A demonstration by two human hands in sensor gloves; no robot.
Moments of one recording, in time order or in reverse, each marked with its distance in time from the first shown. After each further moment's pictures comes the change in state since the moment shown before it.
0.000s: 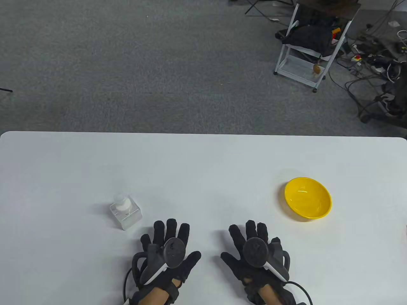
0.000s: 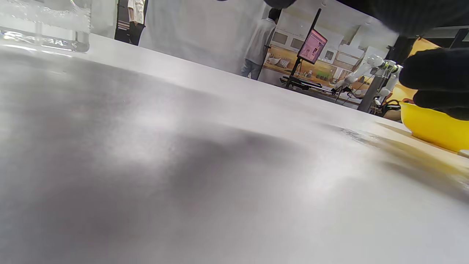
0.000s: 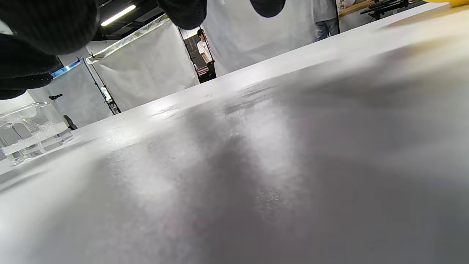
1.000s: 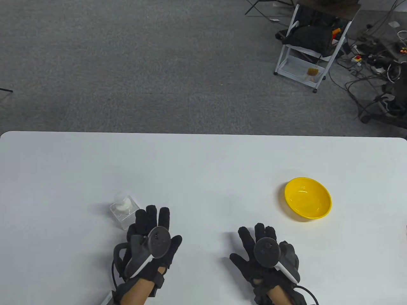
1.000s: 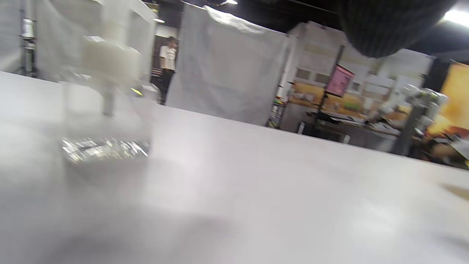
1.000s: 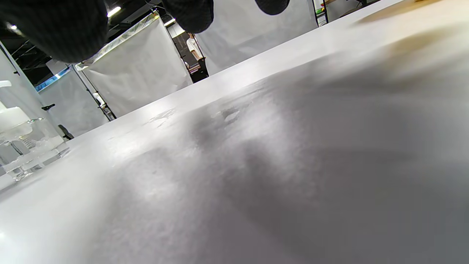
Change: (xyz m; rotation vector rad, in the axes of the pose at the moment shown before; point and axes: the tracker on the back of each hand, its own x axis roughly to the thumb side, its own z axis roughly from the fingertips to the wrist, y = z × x) left_hand -0.038 0.075 -0.003 0.174 0.140 -0.038; right_hand -0.024 -0.010 0.007 0.028 0.037 -0.068
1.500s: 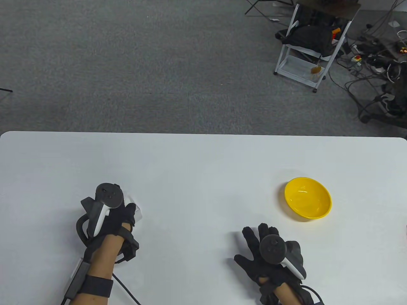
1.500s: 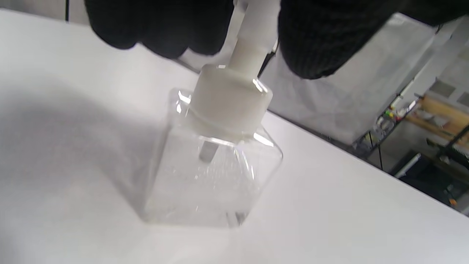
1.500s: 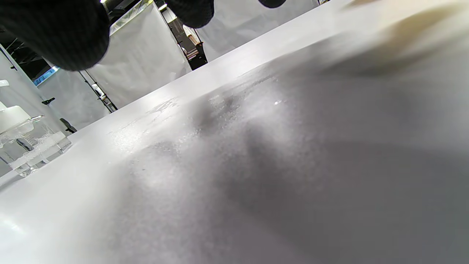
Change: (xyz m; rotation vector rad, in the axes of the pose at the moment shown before) left_hand -0.077 0.031 -0.074 -0.061 0.411 0.170; right_hand -0.013 -0.003 -0.002 0.075 -0.004 -0.033
